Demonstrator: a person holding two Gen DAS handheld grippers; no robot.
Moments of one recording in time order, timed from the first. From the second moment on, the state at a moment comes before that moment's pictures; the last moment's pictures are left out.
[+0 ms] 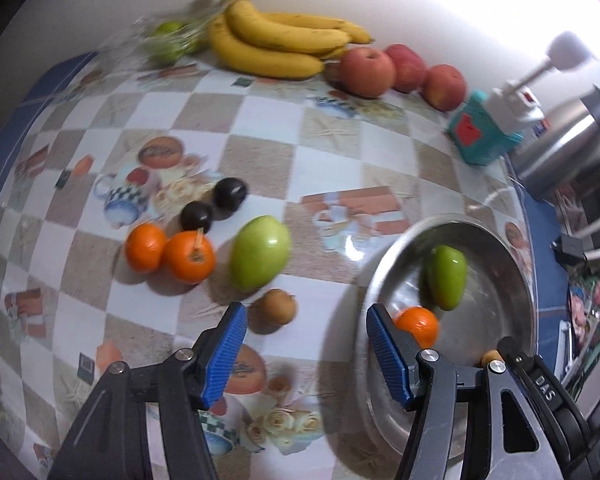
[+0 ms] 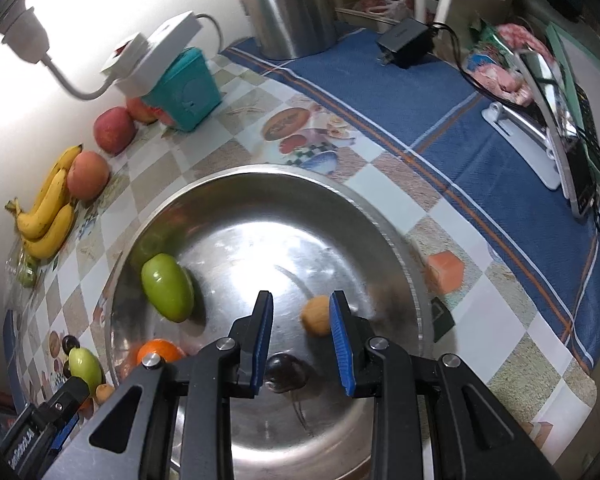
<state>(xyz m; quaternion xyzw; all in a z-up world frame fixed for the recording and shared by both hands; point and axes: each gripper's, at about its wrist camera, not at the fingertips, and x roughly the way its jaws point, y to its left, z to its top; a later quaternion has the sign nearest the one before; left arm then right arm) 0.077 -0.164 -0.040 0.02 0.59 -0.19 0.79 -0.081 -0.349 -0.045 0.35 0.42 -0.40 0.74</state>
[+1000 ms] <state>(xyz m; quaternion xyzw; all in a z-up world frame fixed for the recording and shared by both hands) 0.091 -0.140 -0.051 -0.01 0.60 -0.13 0.79 -0.052 -0.326 -0.050 0.28 0.46 -0.36 0.76</state>
